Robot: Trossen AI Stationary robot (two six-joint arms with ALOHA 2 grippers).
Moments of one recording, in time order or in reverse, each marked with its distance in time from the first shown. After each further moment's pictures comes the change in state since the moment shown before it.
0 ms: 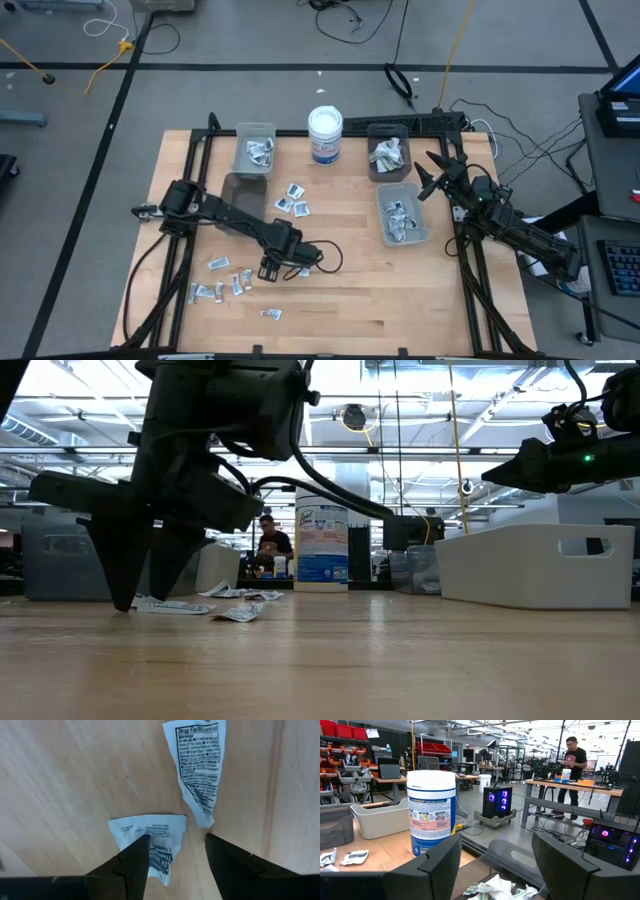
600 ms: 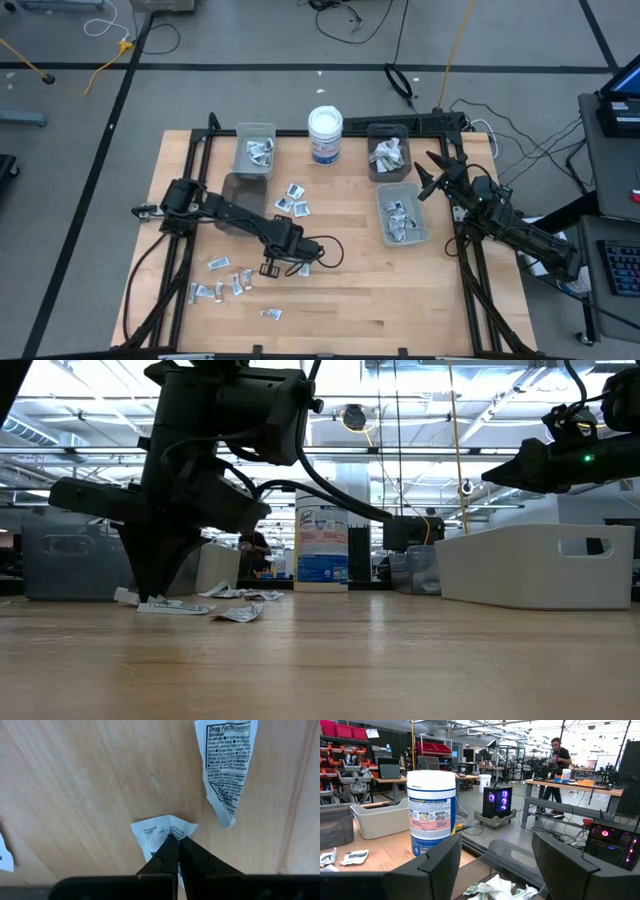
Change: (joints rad) left arm 0.016 0.002 -0.003 0.034 0.004 0.002; right arm 0.000 0.000 0.000 0.000 0.000 0.000
